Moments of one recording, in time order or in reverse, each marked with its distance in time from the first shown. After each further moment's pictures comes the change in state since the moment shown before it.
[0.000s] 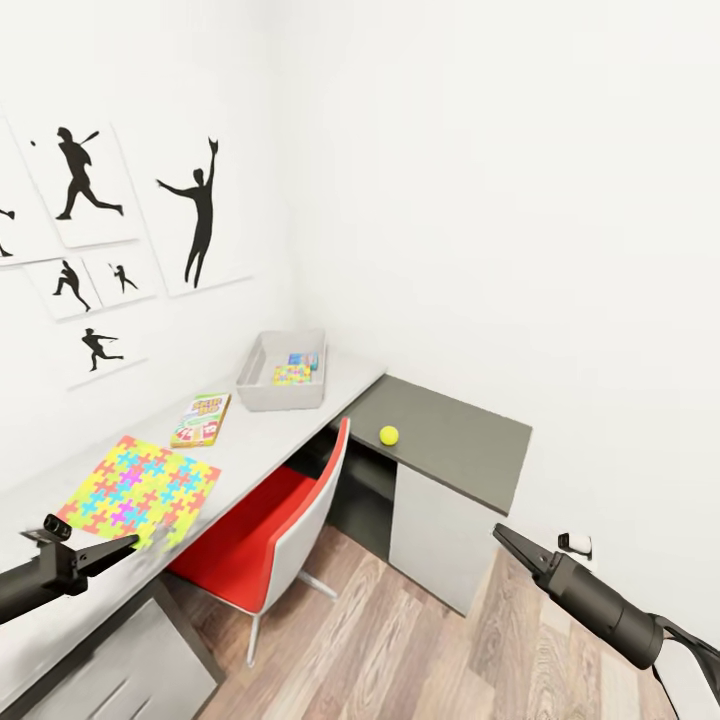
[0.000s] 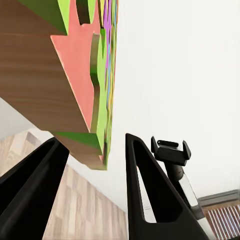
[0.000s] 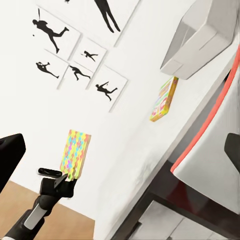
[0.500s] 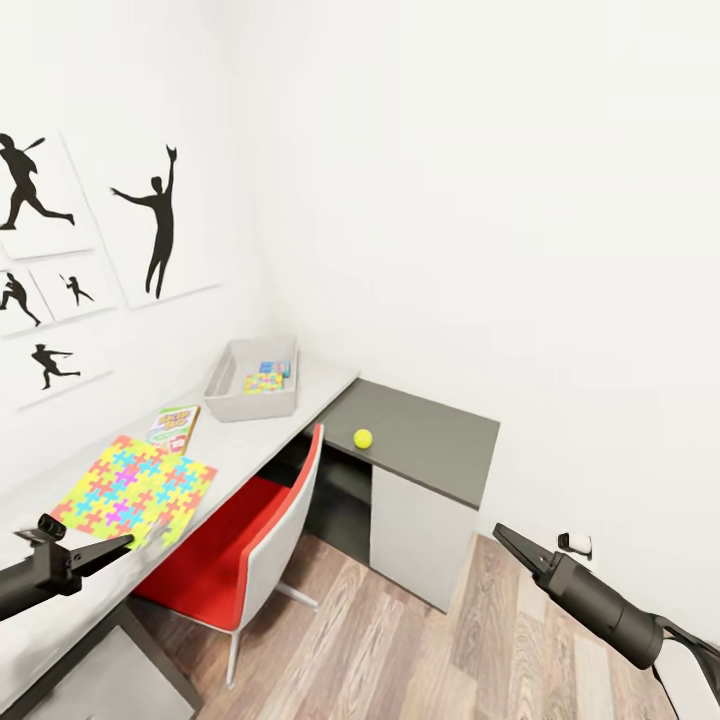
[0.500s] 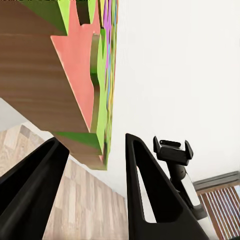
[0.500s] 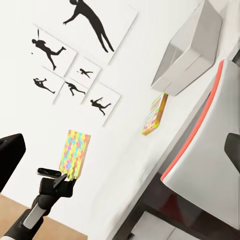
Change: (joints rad) left arm 0.003 0.017 0.002 0.000 0.002 0.000 0.000; right arm 0.000 0.000 0.000 -0.001 0.000 0.000 0.000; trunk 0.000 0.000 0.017
